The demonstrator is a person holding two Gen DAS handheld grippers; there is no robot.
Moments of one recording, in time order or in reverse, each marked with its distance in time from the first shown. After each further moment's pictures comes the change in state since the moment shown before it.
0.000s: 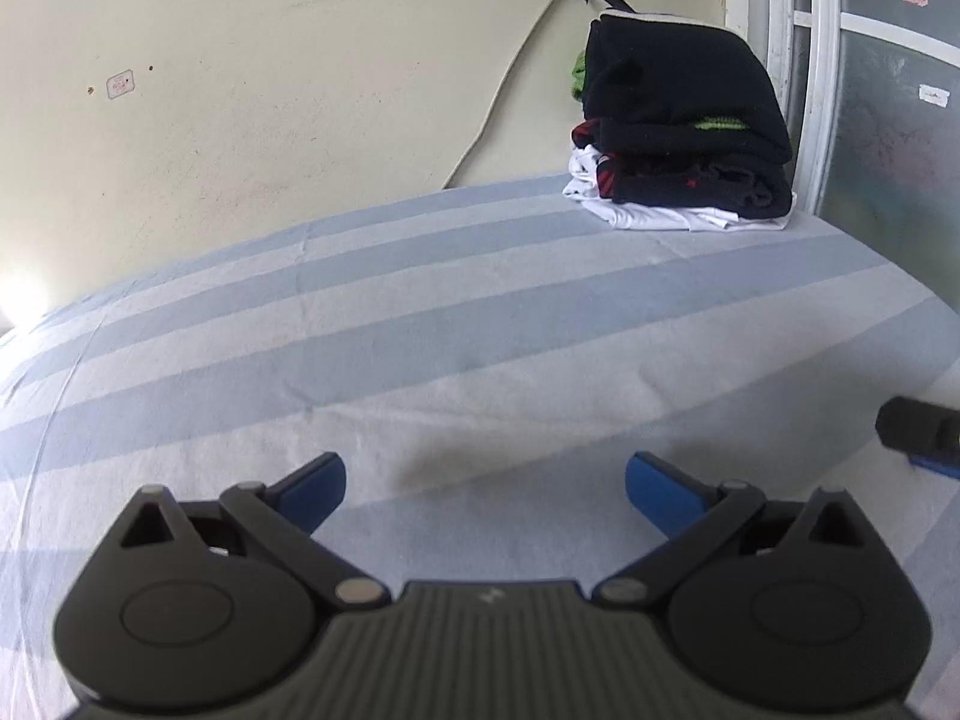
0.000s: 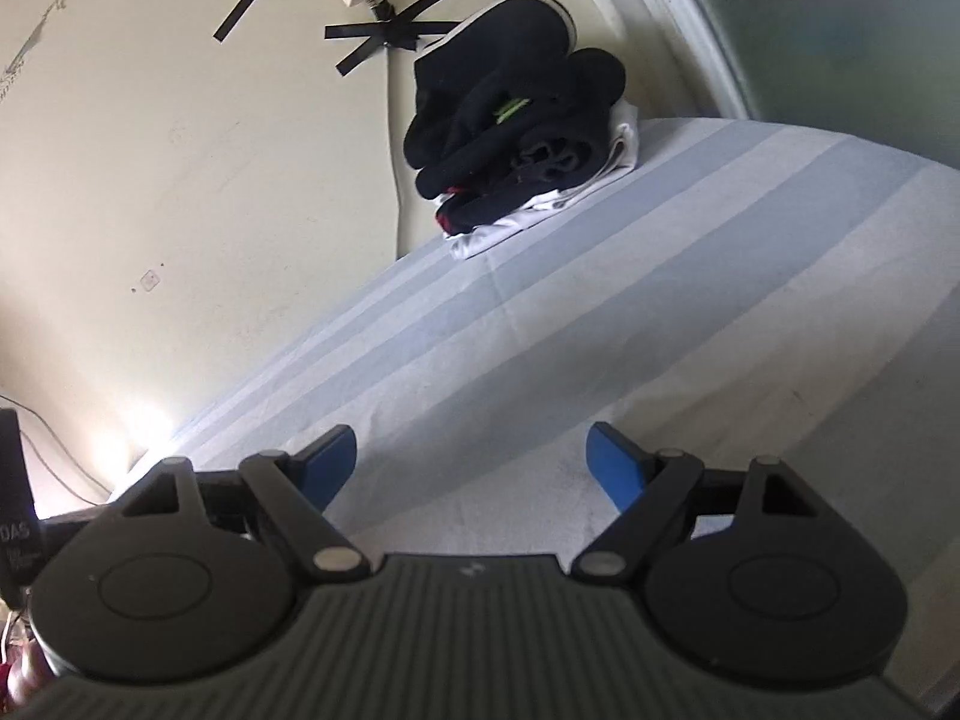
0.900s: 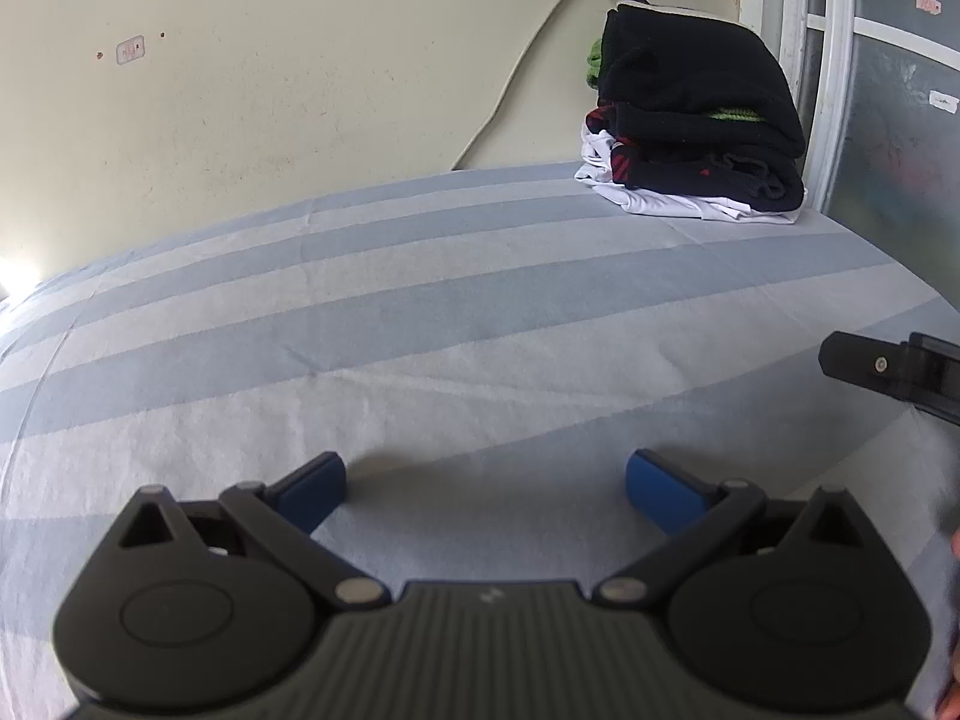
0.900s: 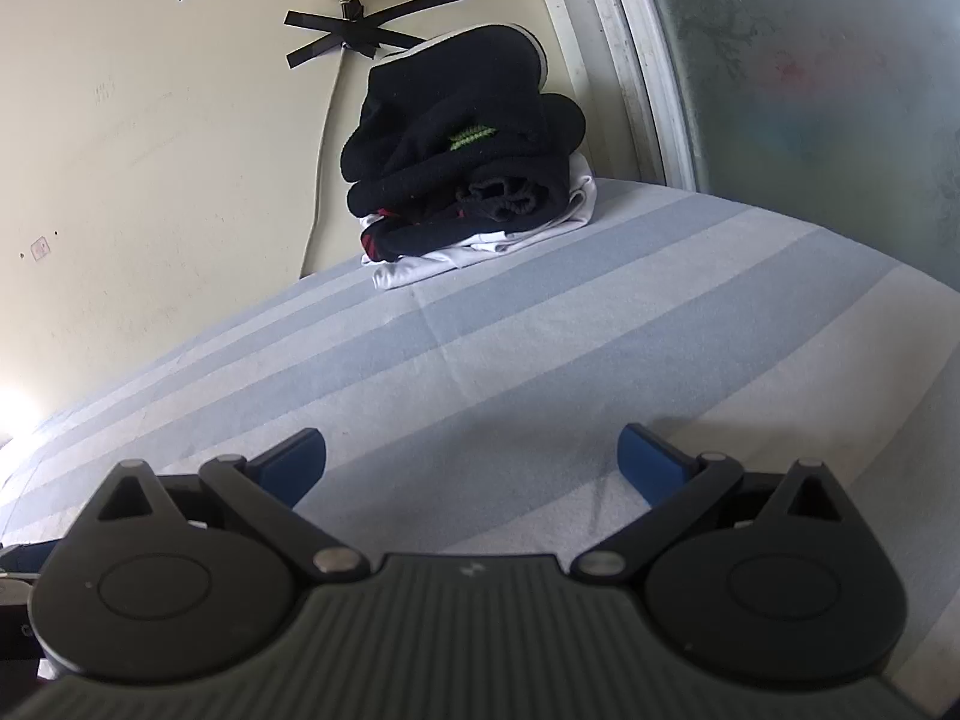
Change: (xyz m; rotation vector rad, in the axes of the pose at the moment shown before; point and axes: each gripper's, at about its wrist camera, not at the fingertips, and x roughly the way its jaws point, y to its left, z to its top) left arm 0.010 0.009 -0.010 -0.041 0.002 -0.026; right arm 0.037 0.019 0.003 -0.142 -0.088 -0.253
